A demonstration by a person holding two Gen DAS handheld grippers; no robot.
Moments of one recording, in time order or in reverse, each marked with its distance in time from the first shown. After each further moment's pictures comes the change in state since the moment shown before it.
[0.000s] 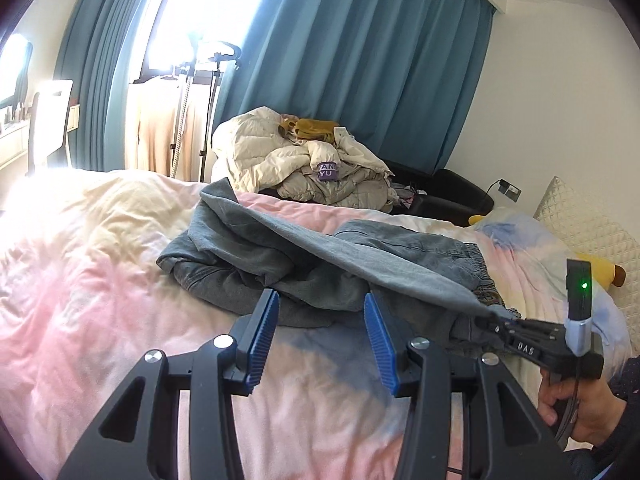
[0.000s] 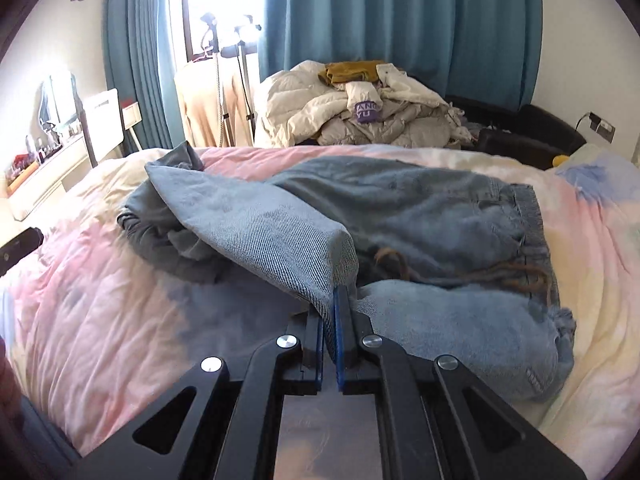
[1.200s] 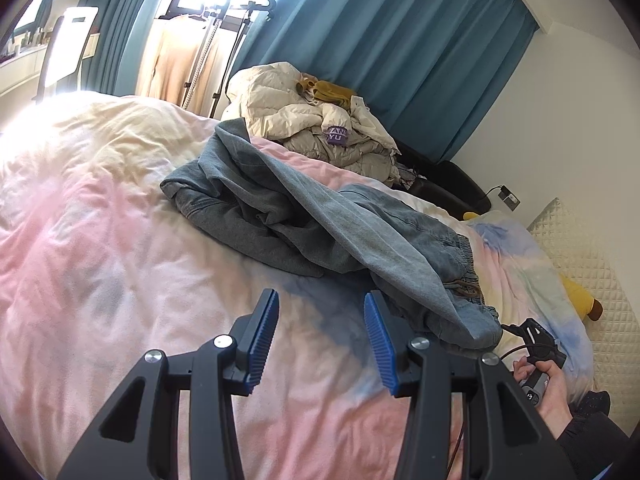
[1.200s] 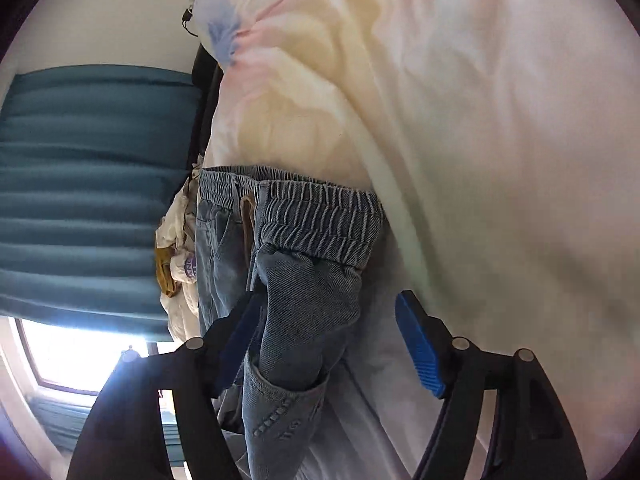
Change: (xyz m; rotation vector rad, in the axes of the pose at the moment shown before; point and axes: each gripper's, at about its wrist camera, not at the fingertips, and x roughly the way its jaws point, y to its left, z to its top) left arm -0.003 0.016 -0.027 -0.200 0.135 -0.039; right arm -0.002 -0.257 -0.139 1.530 -0.160 0.056
